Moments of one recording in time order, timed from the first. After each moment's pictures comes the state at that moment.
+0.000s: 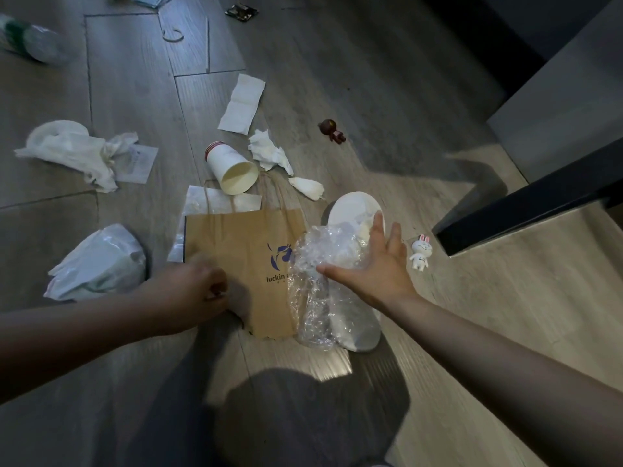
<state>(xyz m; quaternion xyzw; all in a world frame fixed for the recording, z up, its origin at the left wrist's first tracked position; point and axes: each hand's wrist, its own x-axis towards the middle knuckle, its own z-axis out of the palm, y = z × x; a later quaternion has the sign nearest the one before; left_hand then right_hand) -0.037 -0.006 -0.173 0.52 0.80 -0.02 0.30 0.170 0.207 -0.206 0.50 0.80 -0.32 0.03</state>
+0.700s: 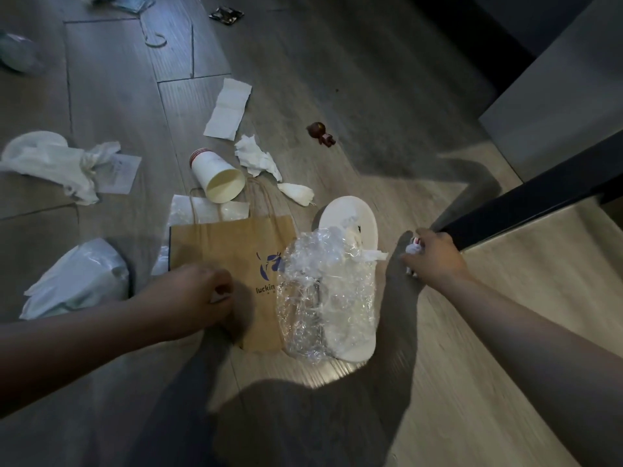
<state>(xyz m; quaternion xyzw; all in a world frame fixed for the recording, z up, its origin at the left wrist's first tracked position) -0.033 0.018 -0.176 0.52 0.80 0.03 0.31 0.220 0.312 -0.226 0.58 0.80 -0.17 0.05</state>
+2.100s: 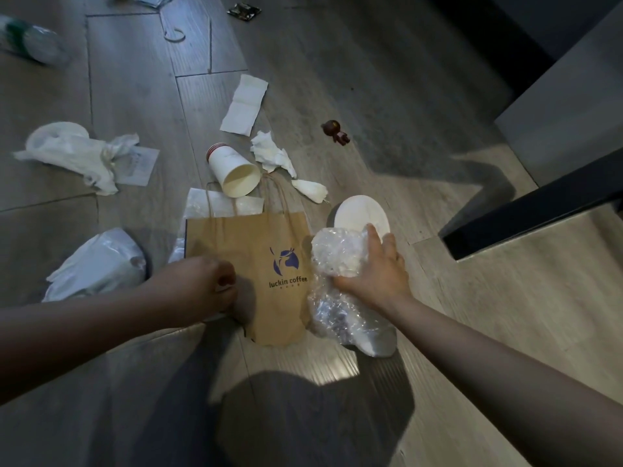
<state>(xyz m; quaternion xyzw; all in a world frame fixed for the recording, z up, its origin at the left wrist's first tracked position) -0.039 0.014 -0.167 0.49 0.81 0.00 0.32 0.162 0.216 -0.226 0.49 0.83 -0.28 0.07</state>
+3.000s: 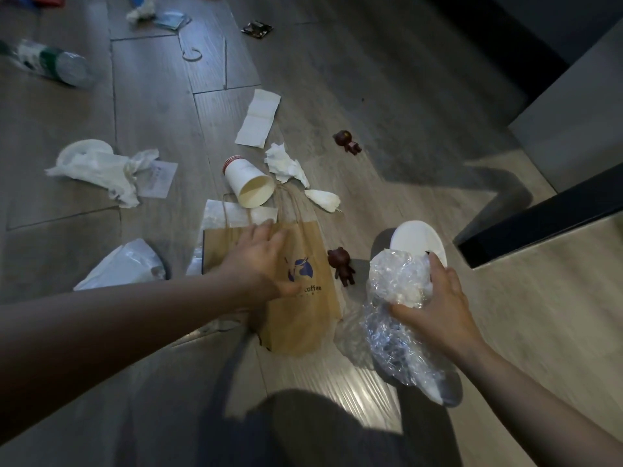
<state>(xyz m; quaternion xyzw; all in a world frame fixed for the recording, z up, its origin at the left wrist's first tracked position) -0.028 0.071 -0.195 0.45 0.85 0.04 0.27 0.232 0.217 -0.213 0.54 0.79 -0.29 0.00</state>
